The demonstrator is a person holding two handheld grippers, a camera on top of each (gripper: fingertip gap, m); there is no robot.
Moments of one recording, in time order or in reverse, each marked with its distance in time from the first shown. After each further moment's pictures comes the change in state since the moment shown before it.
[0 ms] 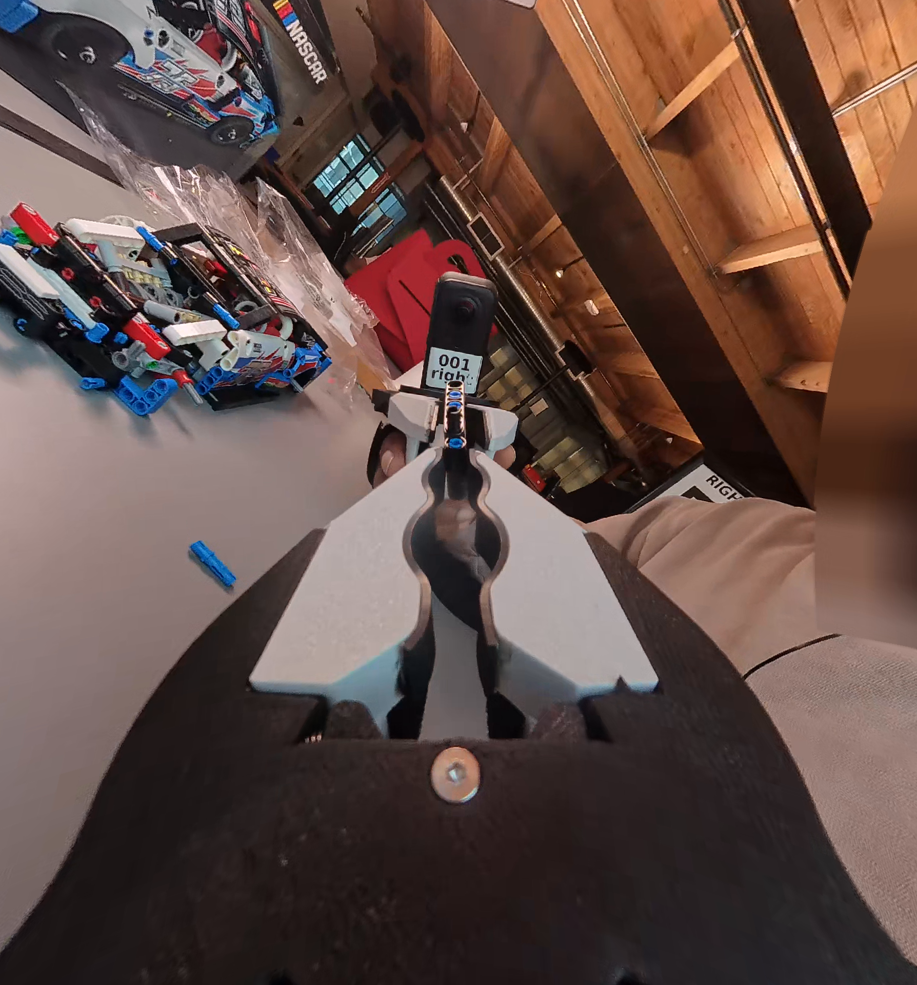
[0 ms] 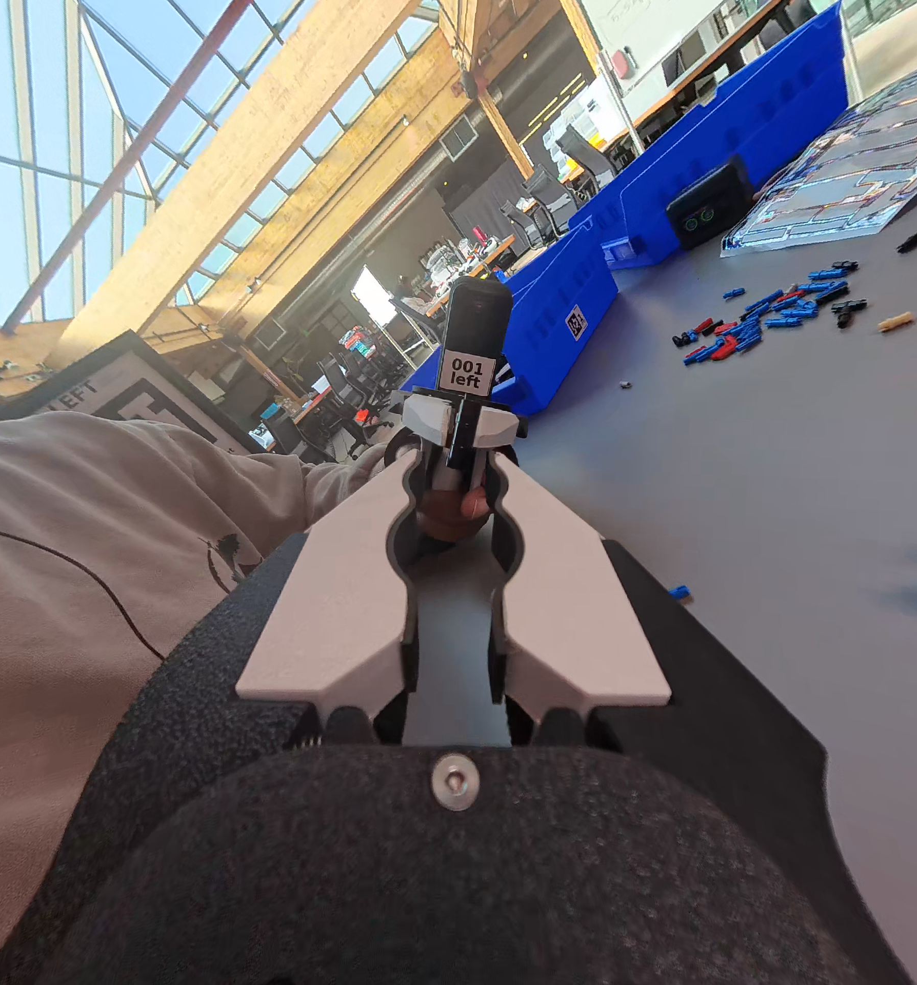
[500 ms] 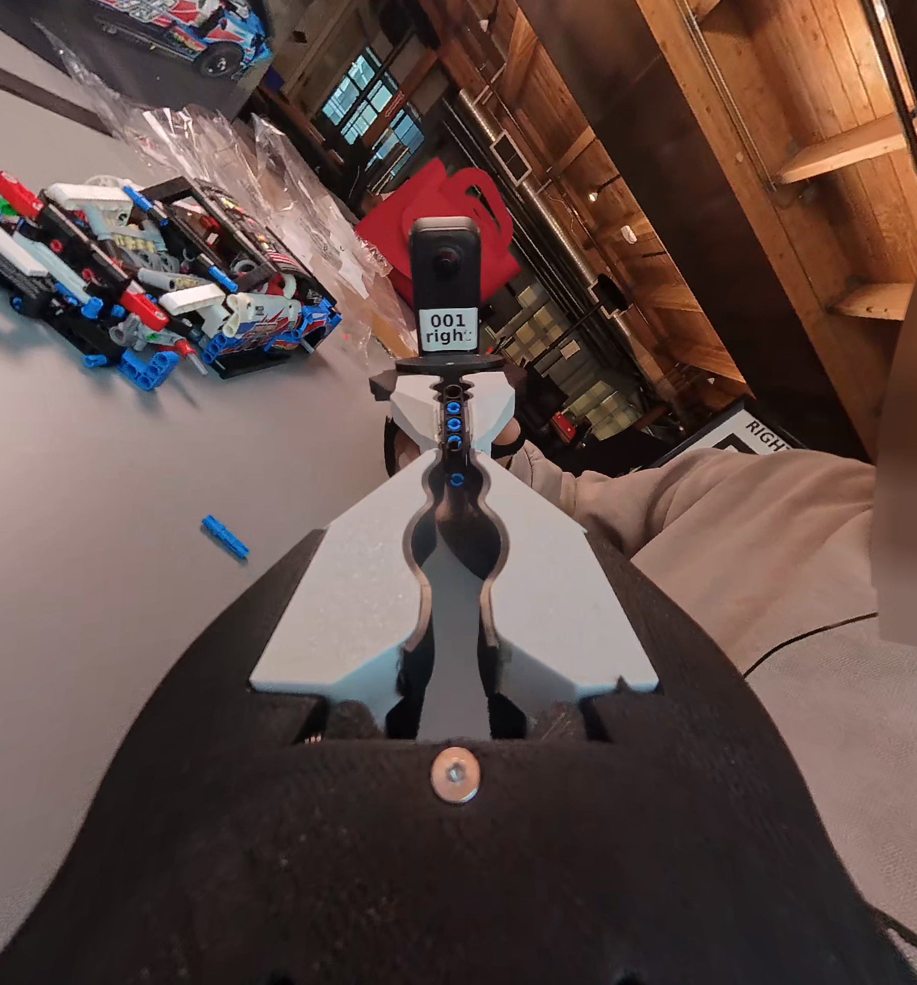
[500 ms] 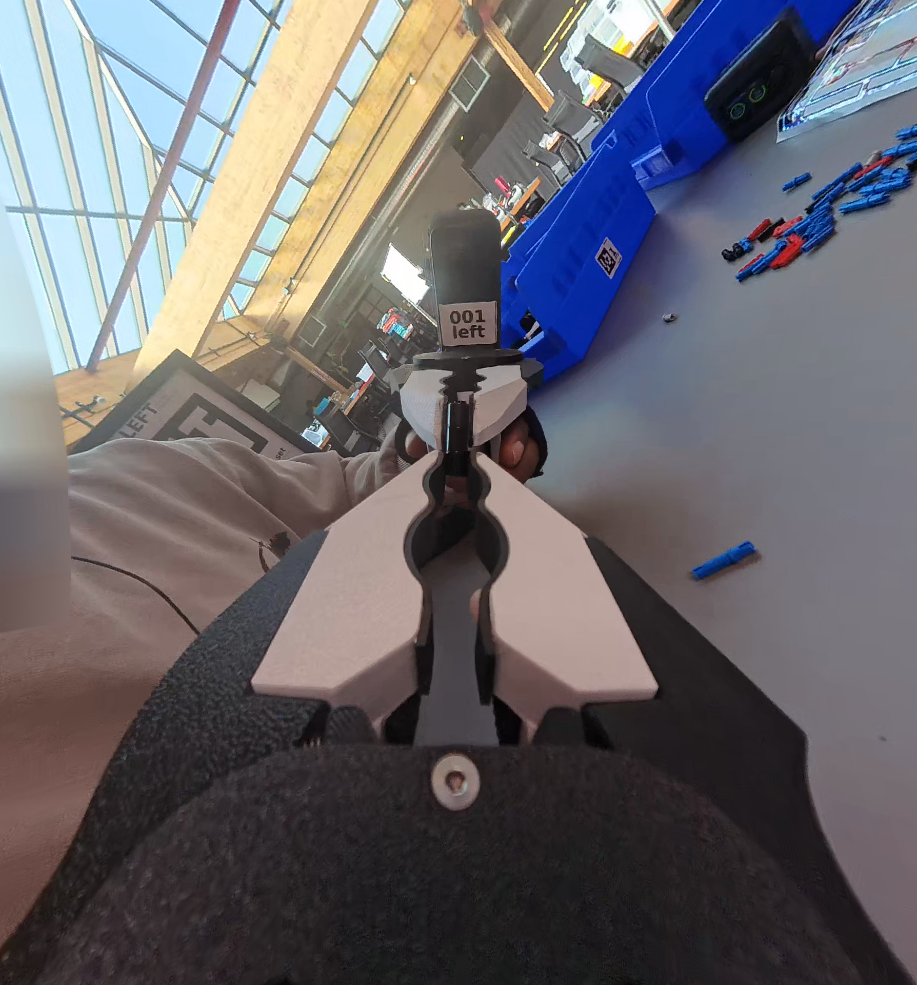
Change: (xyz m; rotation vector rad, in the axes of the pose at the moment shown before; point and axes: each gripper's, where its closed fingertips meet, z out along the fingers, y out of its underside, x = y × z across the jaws) left arm 0.000 0.013 0.000 -0.120 -0.046 0.058; right arm -0.004 0.016 0.008 -0.068 -0.047 0.179
